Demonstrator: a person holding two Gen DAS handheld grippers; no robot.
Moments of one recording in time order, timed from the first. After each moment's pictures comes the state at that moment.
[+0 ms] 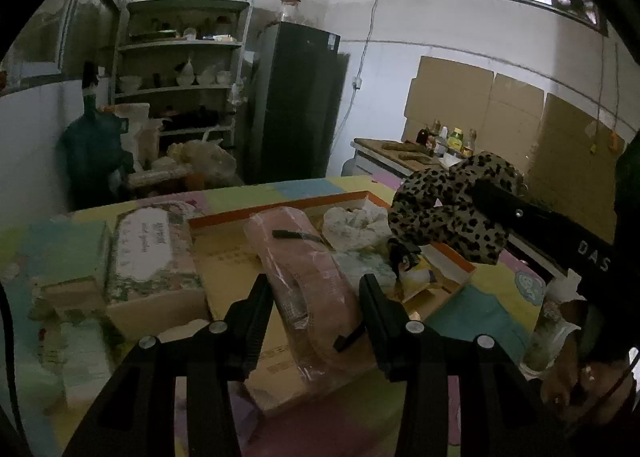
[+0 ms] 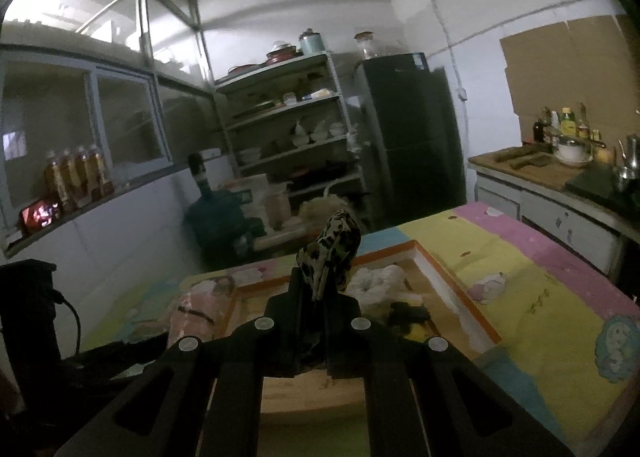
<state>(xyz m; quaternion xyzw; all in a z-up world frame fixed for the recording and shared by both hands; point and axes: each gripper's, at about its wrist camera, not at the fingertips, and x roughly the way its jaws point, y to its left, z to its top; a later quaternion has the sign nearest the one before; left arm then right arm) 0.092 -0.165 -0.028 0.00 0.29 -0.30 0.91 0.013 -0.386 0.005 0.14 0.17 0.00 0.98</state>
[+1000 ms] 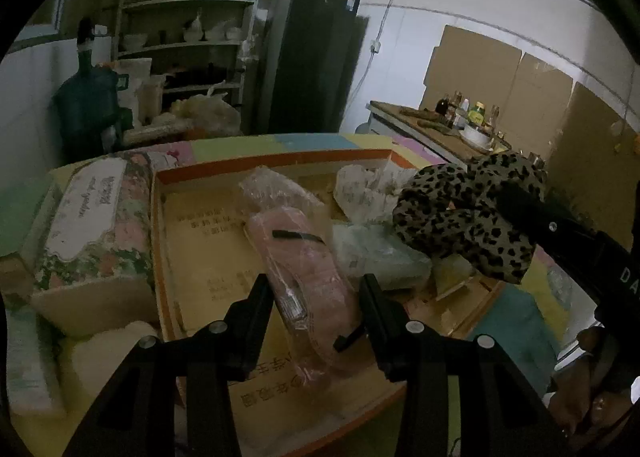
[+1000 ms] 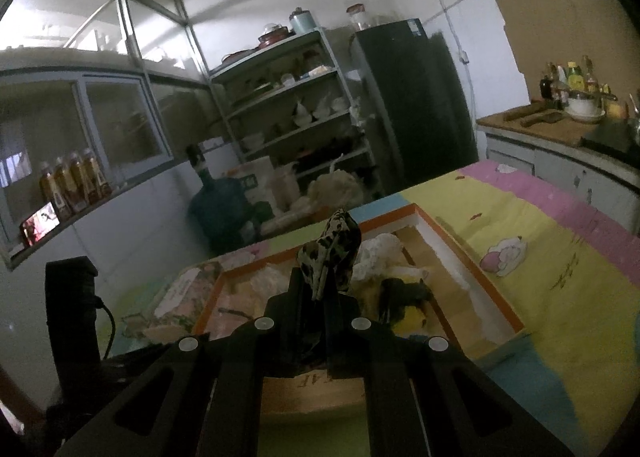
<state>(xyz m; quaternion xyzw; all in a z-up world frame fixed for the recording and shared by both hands) 0.140 -0.206 -0.072 0.00 0.36 -0.28 0.89 0.052 -0.419 -0.041 0.19 0.20 0.03 0.96</state>
